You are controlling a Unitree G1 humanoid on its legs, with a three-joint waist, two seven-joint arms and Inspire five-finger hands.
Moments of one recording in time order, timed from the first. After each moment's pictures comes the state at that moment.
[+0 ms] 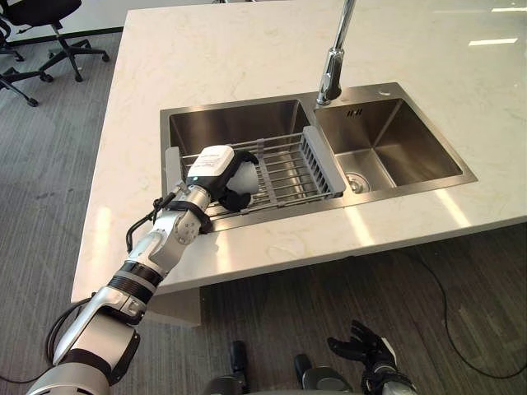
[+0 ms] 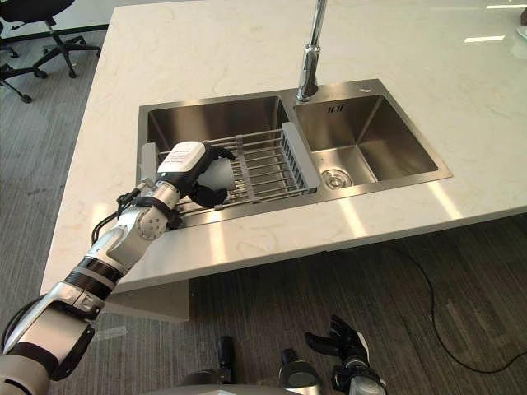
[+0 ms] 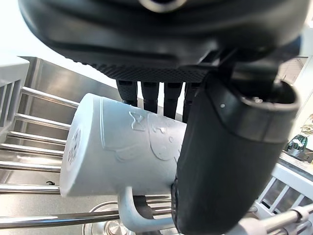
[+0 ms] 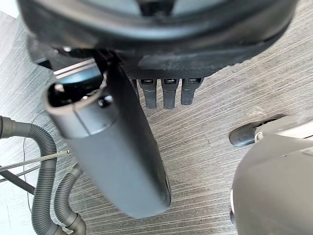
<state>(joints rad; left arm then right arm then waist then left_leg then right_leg) -0.61 0.55 -0.41 0.40 0.53 -0.10 0.08 0.16 -0.11 -0.15 0.84 0.12 -0.10 0.02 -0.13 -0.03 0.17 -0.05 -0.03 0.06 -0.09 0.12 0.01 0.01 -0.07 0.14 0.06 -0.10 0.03</state>
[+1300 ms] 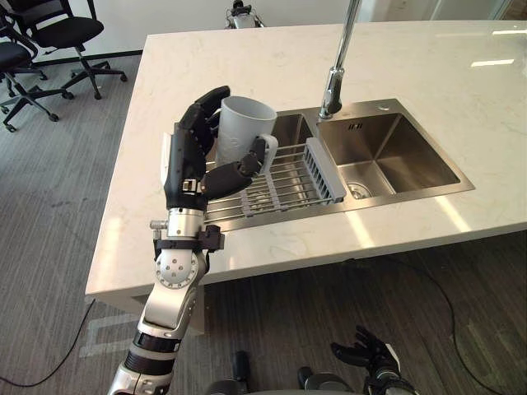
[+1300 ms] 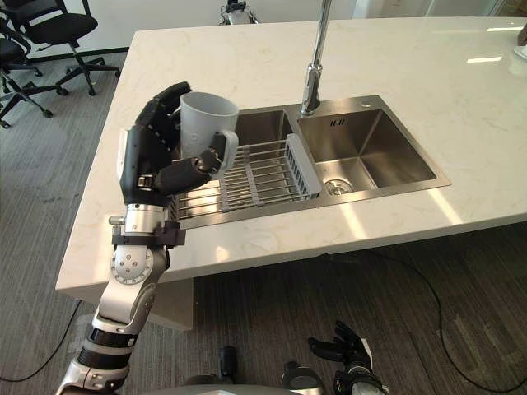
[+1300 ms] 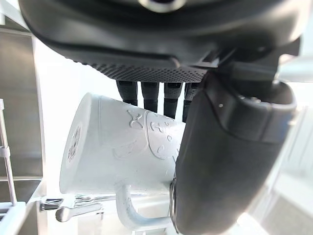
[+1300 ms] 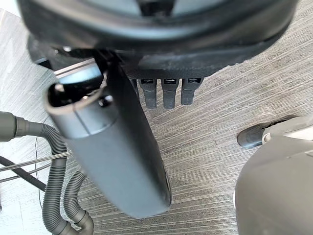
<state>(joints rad) -0.12 0.21 -0.11 -0.28 -0.26 -0.22 0.23 0.19 -0.11 -0.15 0.83 0.13 -0.10 0.00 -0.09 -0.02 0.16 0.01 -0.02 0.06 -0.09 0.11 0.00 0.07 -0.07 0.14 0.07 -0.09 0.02</state>
